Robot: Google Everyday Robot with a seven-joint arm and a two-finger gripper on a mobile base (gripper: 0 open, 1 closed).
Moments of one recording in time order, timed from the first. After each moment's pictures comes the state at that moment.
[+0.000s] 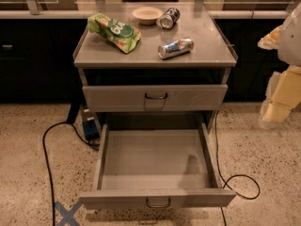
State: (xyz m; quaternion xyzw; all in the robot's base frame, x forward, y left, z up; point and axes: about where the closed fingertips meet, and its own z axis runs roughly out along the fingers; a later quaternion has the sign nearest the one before) arm 0.438 -0.216 0.978 -0.60 0.78 -0.04 0.16
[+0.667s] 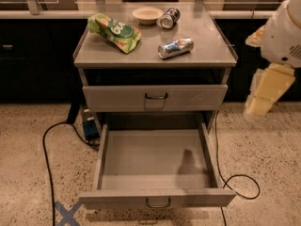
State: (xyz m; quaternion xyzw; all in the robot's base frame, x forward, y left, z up) arm 0.463 -0.207 0.968 -0.61 0.77 -0.05 0.17
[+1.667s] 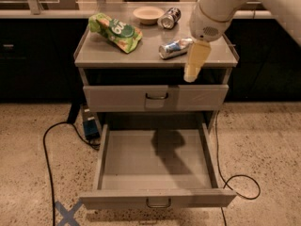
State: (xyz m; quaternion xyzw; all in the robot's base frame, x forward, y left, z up) arm 0.637 -0.120 0.926 -0.66 0.72 -0.05 0.21
